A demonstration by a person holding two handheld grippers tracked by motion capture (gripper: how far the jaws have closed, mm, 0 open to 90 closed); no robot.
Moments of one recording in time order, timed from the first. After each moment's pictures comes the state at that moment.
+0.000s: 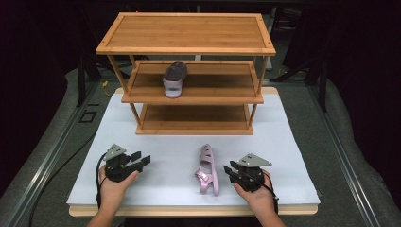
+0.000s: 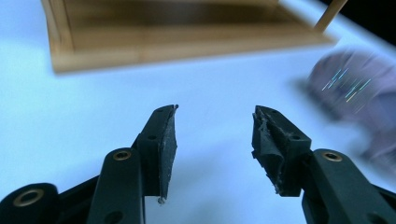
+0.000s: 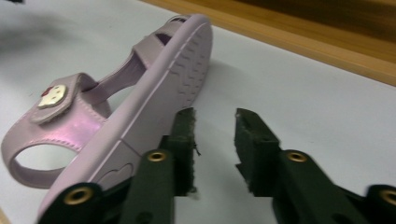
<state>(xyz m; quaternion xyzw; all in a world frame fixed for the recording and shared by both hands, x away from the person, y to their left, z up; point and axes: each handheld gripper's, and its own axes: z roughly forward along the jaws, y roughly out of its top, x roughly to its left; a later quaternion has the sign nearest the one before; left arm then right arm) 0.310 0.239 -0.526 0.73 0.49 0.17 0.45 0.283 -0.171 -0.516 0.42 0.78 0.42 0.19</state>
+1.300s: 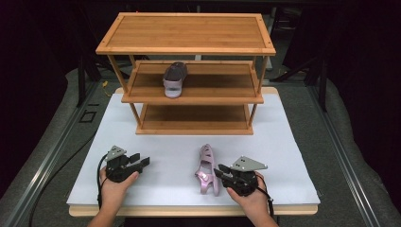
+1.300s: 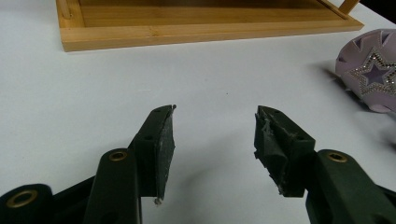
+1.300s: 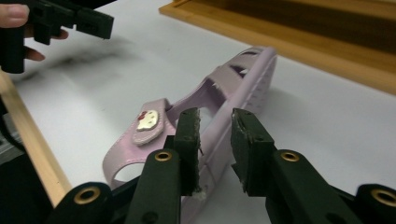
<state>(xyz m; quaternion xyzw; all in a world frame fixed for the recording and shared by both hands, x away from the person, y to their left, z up) 0.314 0.245 -0.533 0.71 0.50 0.16 0.46 0.270 -0.152 -0.505 0.37 0.78 0.48 0.15</state>
